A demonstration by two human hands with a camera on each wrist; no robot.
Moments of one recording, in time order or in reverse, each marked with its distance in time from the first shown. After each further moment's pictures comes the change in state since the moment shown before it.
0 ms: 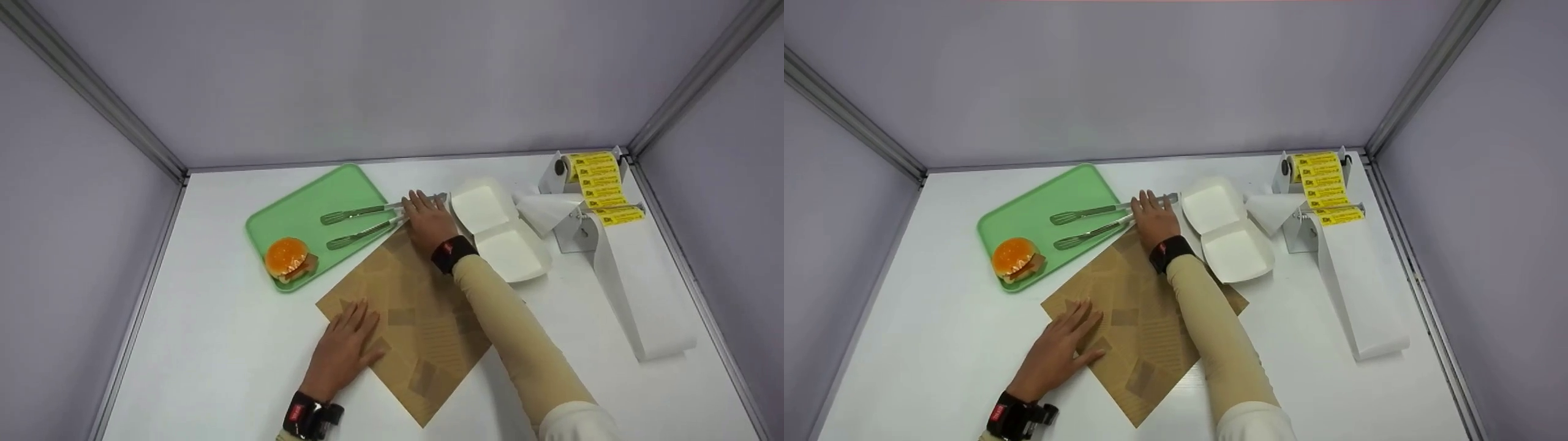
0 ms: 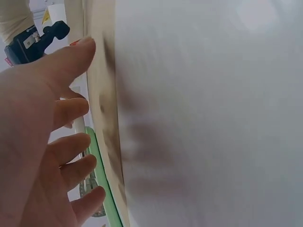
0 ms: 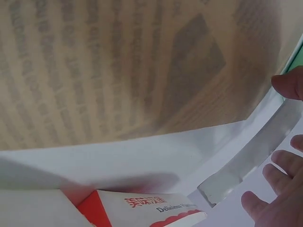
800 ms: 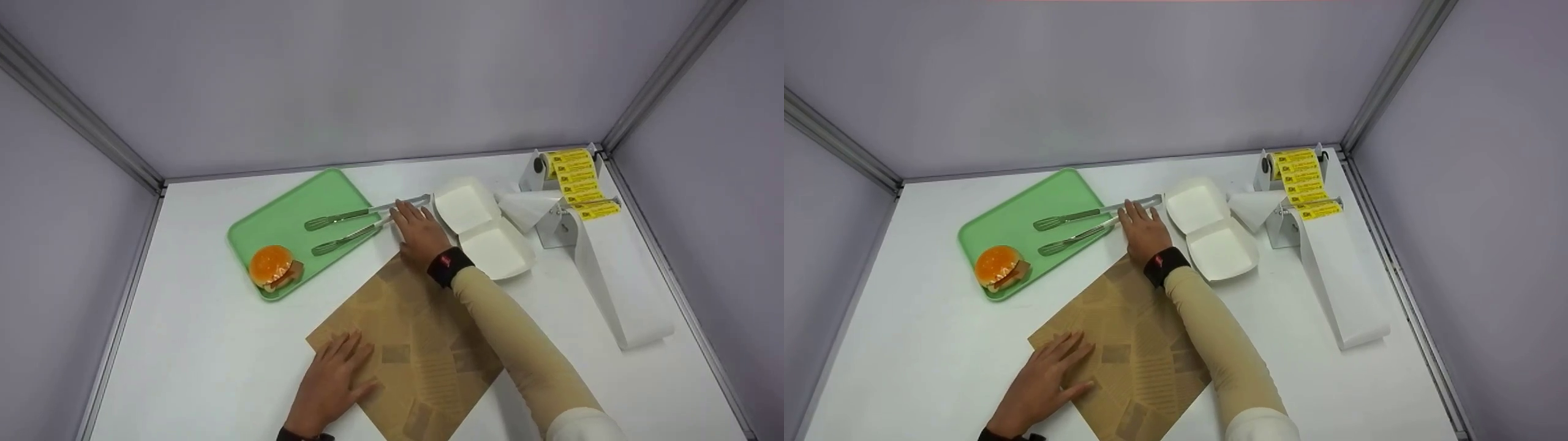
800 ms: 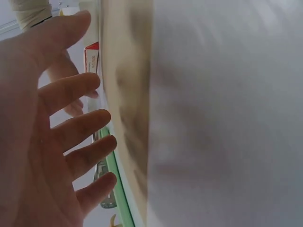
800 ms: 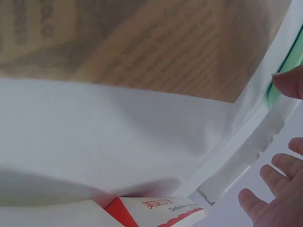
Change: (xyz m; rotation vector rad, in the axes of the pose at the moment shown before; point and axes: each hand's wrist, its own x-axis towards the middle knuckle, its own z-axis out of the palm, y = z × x) left_hand -0.027 0.011 0.000 -0.064 -0.113 0.003; right_hand -0.027 -0.002 -0.010 0.118 -0.066 0.003
